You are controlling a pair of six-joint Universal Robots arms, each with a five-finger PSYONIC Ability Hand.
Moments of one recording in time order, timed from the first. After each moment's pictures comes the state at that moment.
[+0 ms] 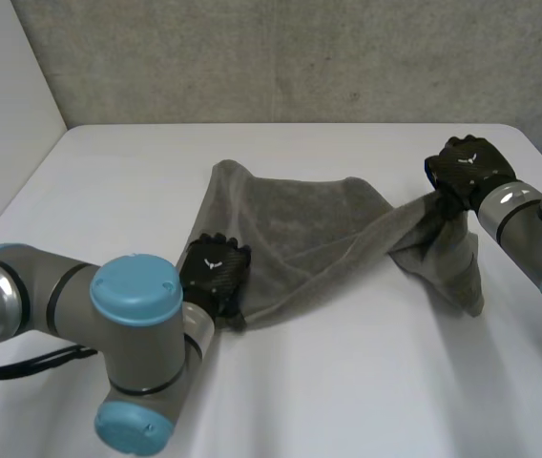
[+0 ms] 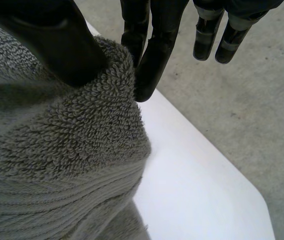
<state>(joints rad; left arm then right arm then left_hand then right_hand) 4.05 -2.21 -1.57 3.48 -1.73 3.32 1.80 -1.06 1.30 0.01 1.42 2.65 0.36 0.36 0.21 0.22 0.20 1.28 1.32 0.16 0.13 1.14</state>
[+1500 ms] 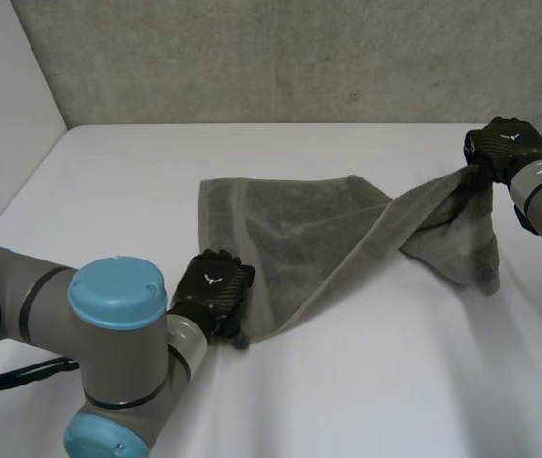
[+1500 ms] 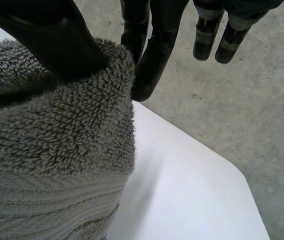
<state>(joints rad) 4.05 -2.12 -1.65 3.40 -1.64 3.29 1.70 -0.93 1.09 0.02 1.43 2.84 0.44 0.43 0.21 0.22 0.24 1.28 1.33 0.16 0.13 1.14</state>
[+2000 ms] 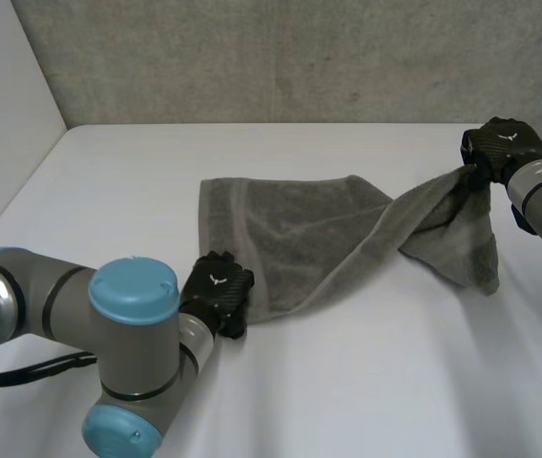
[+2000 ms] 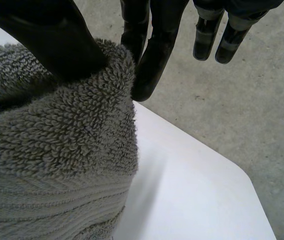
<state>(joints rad) 4.05 -2.19 -1.60 3.41 -1.65 3.30 1.70 -0.93 1.09 0.03 1.43 2.86 1.32 1.34 0.21 0.22 0.93 1.29 1.33 0.16 0.13 1.14</state>
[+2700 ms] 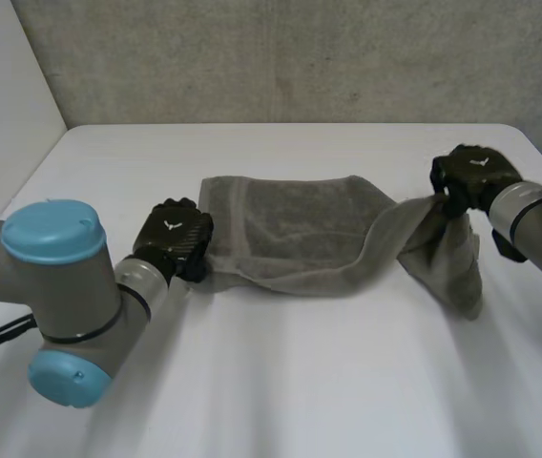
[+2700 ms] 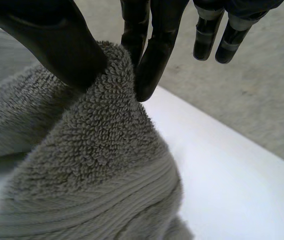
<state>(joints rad) 4.24 -2.07 -1.59 3.41 -1.53 3.30 1.76 -1.05 1.26 0.09 1.37 2.87 1.32 1.34 0.21 0.22 0.93 1.29 1.33 0.16 0.13 1.15</state>
